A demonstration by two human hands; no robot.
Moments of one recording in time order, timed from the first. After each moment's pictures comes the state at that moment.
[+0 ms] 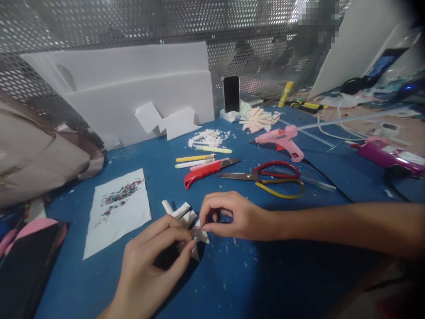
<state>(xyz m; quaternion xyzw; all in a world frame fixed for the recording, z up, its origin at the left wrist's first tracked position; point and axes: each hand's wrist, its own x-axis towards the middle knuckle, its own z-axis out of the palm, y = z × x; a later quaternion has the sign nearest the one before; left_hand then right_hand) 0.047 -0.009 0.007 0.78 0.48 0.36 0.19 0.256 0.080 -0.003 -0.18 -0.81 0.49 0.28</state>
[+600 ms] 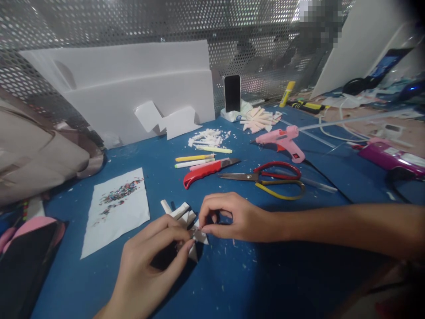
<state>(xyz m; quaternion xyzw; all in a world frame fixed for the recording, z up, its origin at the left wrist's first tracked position) 0.046 -0.008 0.005 0.78 0.48 0.36 0.19 0.257 0.082 -0.004 -0.17 -0.81 0.48 0.27</state>
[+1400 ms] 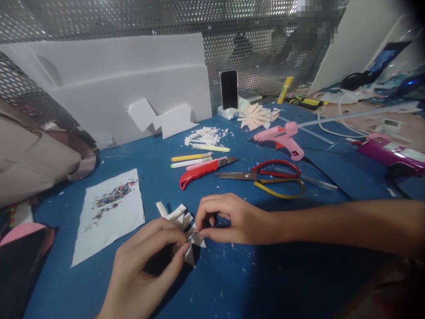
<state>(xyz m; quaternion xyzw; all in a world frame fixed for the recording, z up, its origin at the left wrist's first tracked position) 0.047 -0.003 0.007 0.78 0.48 0.35 0.16 0.258 0.083 -0.006 -0.17 -0.82 0.47 0.27</state>
